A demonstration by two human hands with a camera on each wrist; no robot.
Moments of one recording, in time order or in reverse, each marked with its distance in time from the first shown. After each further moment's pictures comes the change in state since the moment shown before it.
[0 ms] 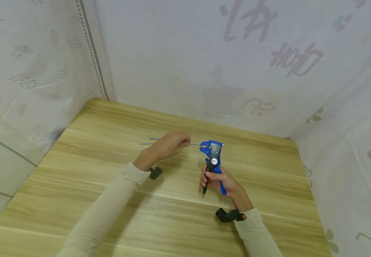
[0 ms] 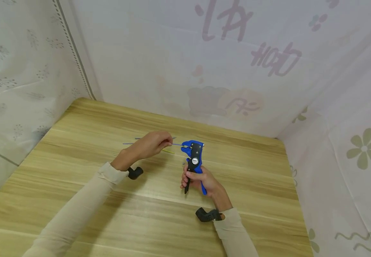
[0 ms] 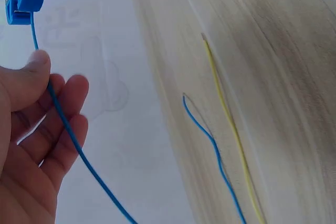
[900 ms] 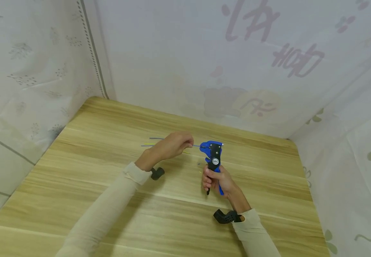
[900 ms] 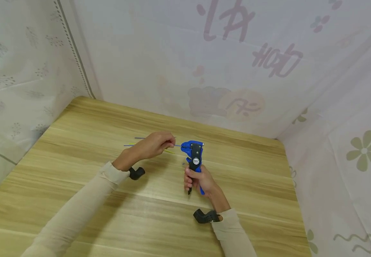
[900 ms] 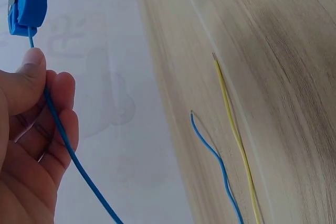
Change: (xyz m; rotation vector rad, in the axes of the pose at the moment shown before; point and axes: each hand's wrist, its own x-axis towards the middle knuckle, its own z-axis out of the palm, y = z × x) left_hand 0.006 0.004 0.003 -0.036 0.023 0.062; right_hand 0.003 0.002 0.006 -0.146 0.188 0.002
